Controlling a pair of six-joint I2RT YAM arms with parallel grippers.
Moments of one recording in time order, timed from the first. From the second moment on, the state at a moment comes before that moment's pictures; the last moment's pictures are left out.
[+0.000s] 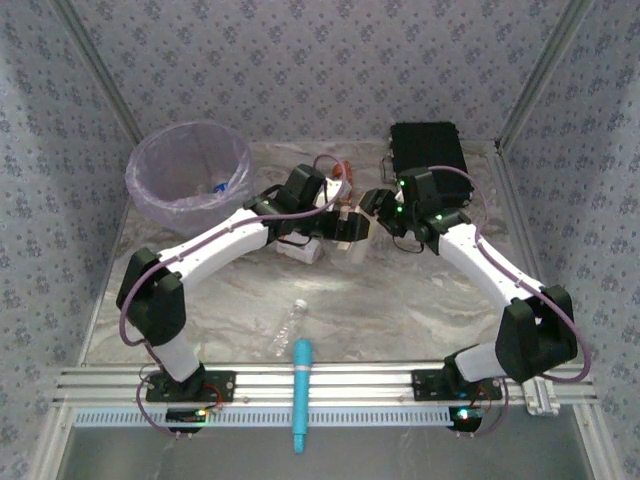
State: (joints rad) left arm -0.77 1.70 1.42 -0.44 0.46 -0.54; right arm 0.38 1.40 1.07 -0.35 -0.25 0.93
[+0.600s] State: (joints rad) left arm -0.77 1.73 1.43 -0.42 0.45 -0.56; right arm 0.38 1.38 1.08 -0.34 -0.27 0.93
